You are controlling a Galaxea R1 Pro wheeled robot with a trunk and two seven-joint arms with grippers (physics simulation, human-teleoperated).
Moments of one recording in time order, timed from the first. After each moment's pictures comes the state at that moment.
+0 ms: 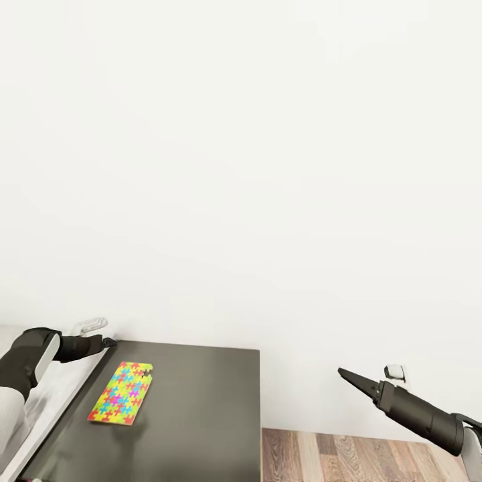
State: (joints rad) left arm -0.77 0.40 0.16 -0.65 0.09 0.81 -0.37; right arm -0.12 -0.13 -0.48 -1.53 -0.34 0.98 1.20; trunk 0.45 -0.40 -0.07
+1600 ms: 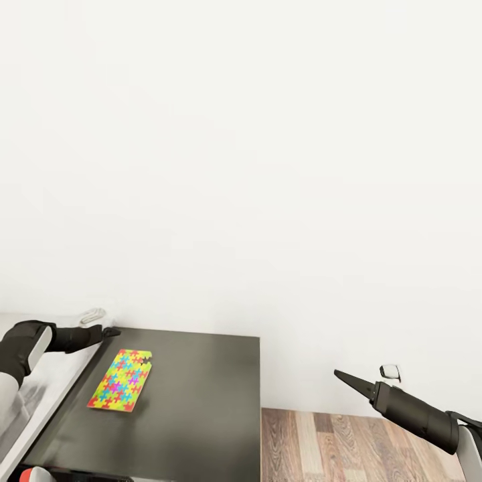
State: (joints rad) left arm -0.86 0.44 0.16 -0.53 0.09 0.78 -0.56; right arm -0.12 -0.14 -0.44 -1.53 -0.33 0.97 1.20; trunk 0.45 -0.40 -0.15
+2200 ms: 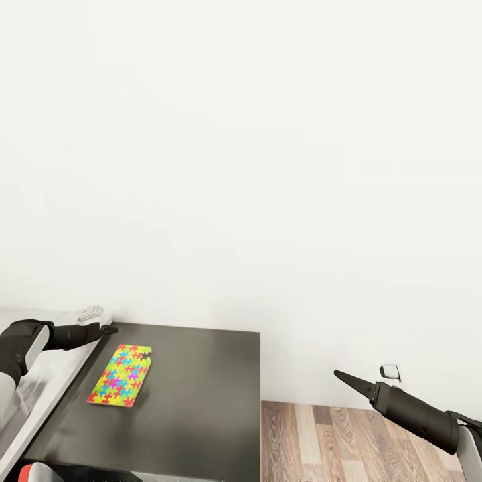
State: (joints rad) left arm -0.87 0.45 0.16 -0.53 0.09 0.74 -0.57; right arm -0.12 -0.14 -0.44 -1.53 -0.33 0.97 1.20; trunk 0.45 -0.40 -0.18
